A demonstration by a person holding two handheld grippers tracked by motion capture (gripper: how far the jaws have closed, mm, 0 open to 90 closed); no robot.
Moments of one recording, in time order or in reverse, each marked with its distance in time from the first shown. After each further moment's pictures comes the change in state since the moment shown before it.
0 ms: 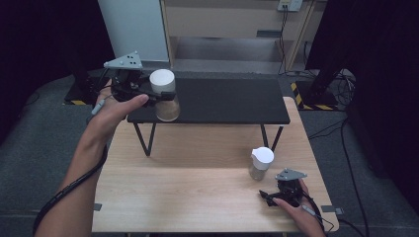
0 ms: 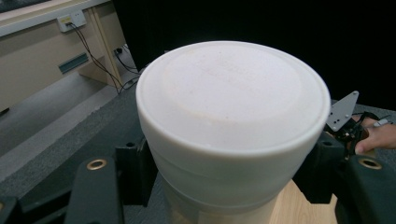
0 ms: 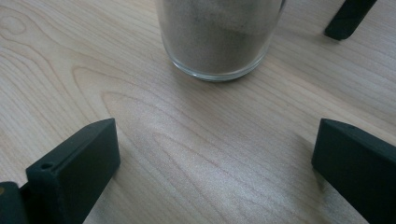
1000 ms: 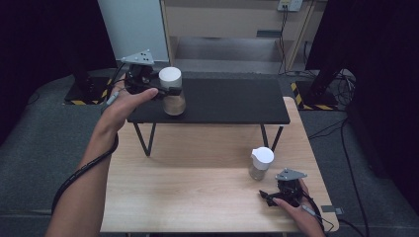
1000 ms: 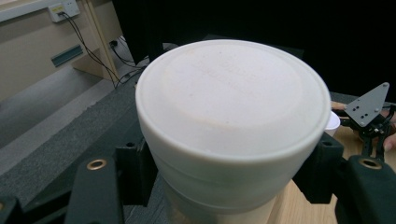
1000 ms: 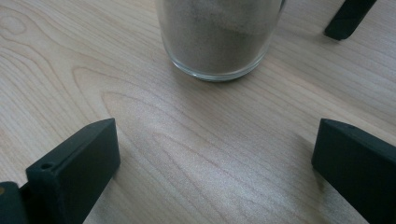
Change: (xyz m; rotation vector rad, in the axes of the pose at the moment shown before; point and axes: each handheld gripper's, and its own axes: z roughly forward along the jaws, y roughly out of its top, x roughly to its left) left arm 0.038 -0.007 0.040 0.028 -0.033 0.006; right arm 0.000 0.000 0.000 0.000 -0.001 0.001
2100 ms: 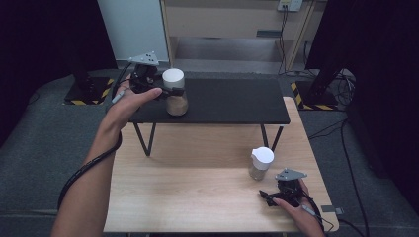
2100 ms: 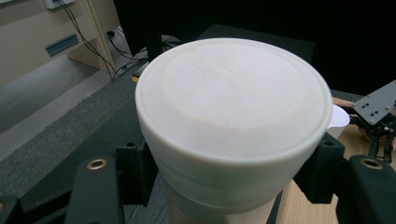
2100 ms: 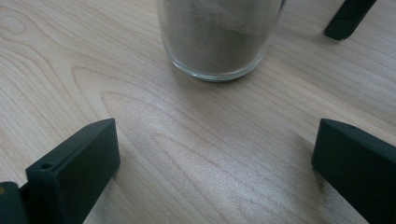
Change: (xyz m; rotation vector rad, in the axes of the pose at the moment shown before) left arm 0.013 -0.005 0.015 0.026 -0.007 -0.029; right arm 0.000 0.000 0.000 0.000 -0.001 -0.002
